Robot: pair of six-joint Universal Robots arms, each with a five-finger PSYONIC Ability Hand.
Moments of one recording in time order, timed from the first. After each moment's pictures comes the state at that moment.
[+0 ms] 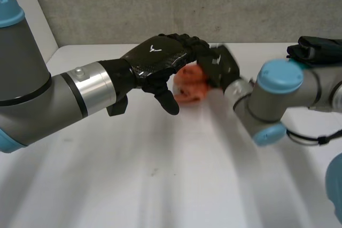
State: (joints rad) left arm 4.23 -1.89 -1.23 3.03 -0.86 3.28; right arm 2.03 -0.73 1.03 -0.40 1.35 2.64; left_hand 0.23 0.22 0.22 0.22 0.05; right_hand 0.98 1.13 1.14 1.19 0.87
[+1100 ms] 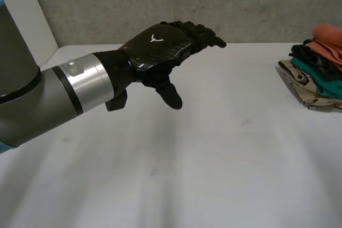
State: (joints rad) left arm 4.22 -1.83 -1.23 3.03 -0.86 3.28; right arm 1.17 -0.91 1.06 -0.31 0.97 2.80; left_hand 0.21 0.21 0.22 0.21 0.05; right_hand 0.24 0.22 0.21 0.22 0.43
